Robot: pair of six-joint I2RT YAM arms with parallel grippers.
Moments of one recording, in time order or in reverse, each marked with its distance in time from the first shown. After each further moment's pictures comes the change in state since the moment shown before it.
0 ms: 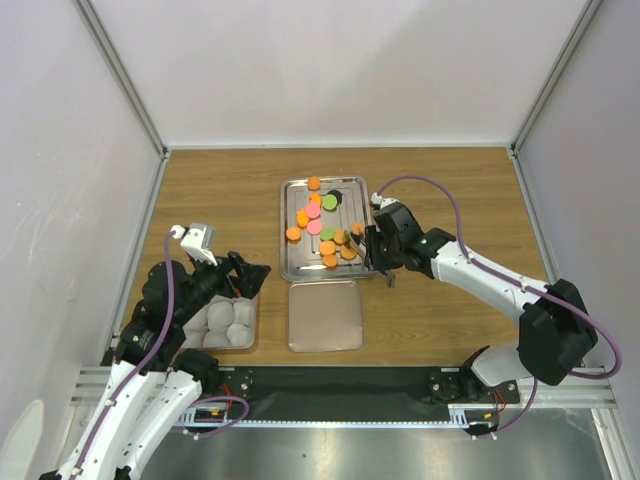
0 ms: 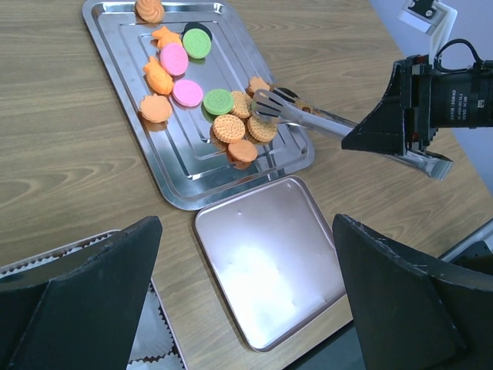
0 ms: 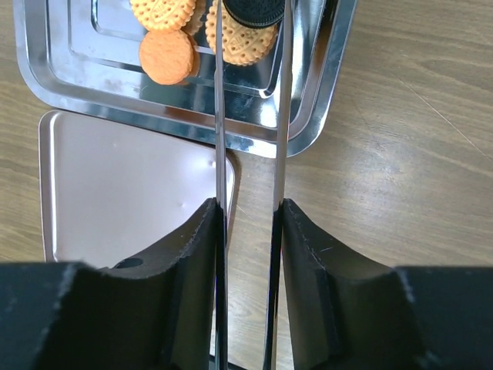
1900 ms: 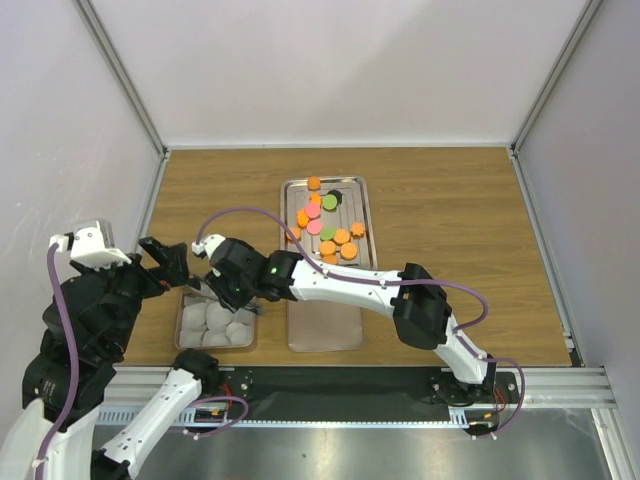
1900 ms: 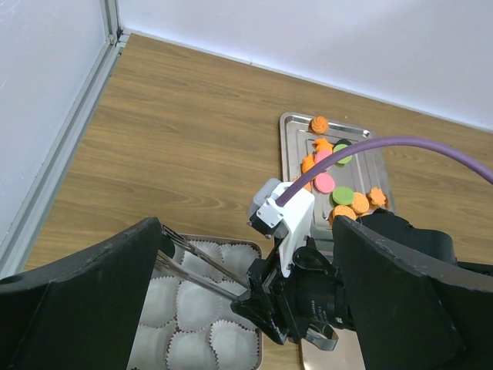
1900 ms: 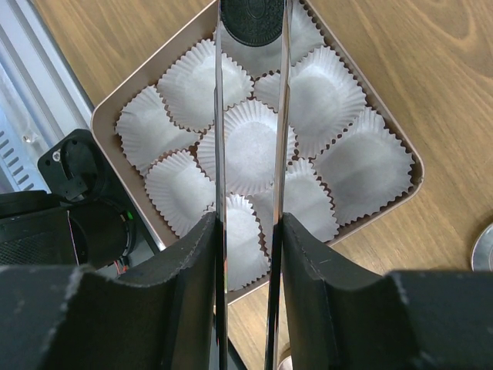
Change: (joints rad) left arm -0.002 0.073 0.665 -0.529 -0.580 0.033; right arm 0.587 0.771 0.984 -0.063 -0.054 -0.142
